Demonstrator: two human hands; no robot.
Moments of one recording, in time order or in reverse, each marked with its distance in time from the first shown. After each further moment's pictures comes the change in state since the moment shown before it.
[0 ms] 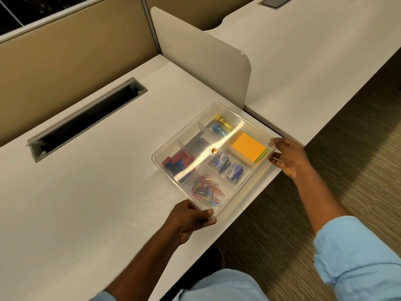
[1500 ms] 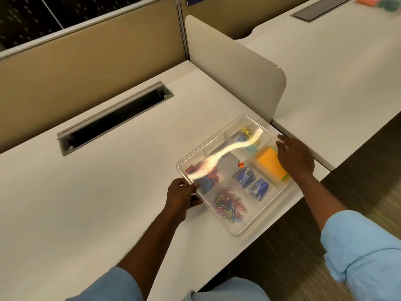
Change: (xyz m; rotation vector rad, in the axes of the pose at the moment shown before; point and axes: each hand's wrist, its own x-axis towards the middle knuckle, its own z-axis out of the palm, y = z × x) left_hand 0.026 0.071 -0.046 0.035 0.343 0.249; right_hand 0.034 0.001 0.060 -1.089 0.198 -0.749
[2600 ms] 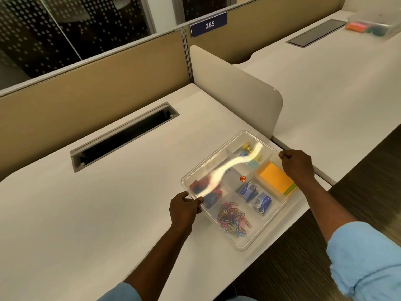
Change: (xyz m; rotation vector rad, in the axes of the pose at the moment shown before) left_hand -0.017 0.005 0.006 0.157 0.204 0.203; right_hand 0.013 -0.018 -0.016 0.078 -0.067 0.086
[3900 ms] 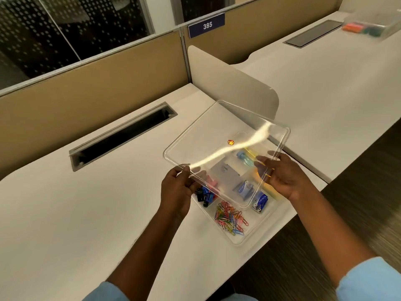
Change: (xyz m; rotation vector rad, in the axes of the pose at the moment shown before) left_hand -0.018 0.060 -0.006 -0.613 -0.242 0.057; right_hand -0.061 -0.062 -0.026 1.292 -0.368 0.554
